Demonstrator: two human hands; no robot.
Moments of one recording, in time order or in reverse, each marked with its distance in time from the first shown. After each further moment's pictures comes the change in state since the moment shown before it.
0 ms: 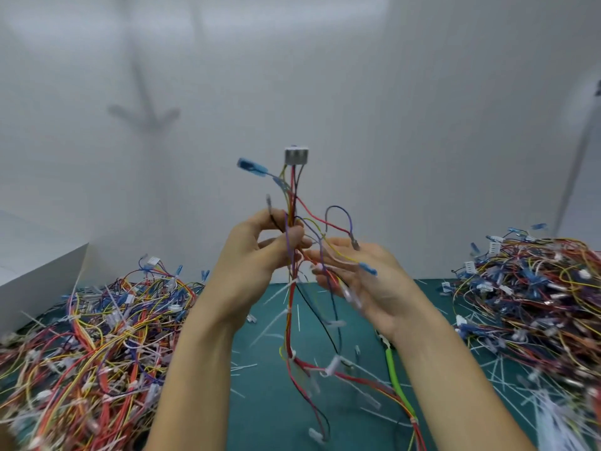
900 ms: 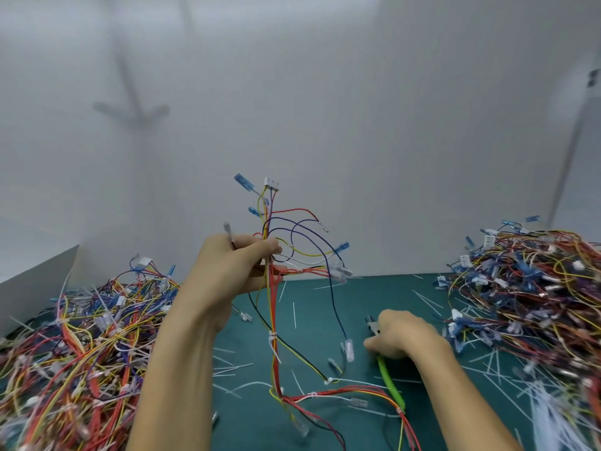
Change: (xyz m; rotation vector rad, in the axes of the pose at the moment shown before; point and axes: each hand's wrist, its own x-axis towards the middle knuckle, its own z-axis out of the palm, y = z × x) left_hand 0.002 -0.003 -0.011 0.018 0.162 -0.346; right_hand 0.019 0.060 -0.097 -1.744 0.104 0.650
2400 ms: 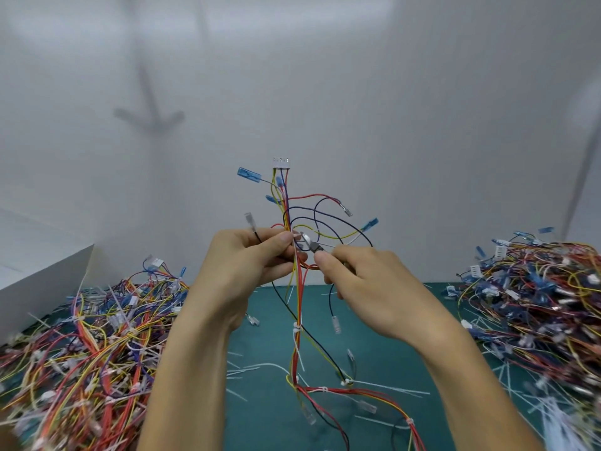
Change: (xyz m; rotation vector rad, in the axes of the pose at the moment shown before) left_hand -0.014 0.017 0.007 -0.175 -0.020 0.058; right_hand -0.099 -0.051 -0.070 0.469 0.513 -0.645
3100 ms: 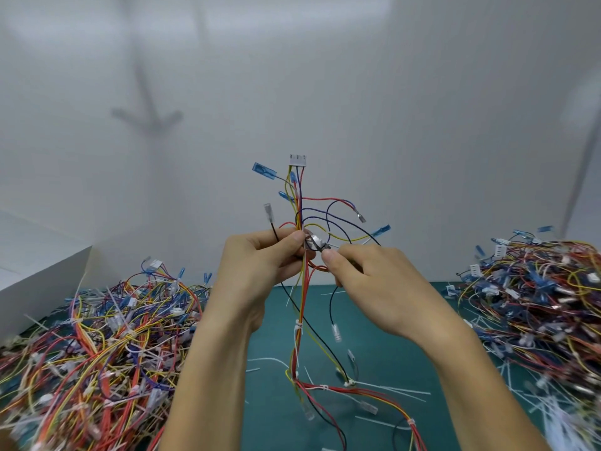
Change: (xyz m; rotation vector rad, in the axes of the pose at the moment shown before) left_hand 0.000 -0.007 0.016 -0.028 0.018 0.030; right_hand -0.001 0.002 -0.003 -0.053 0.032 0.028
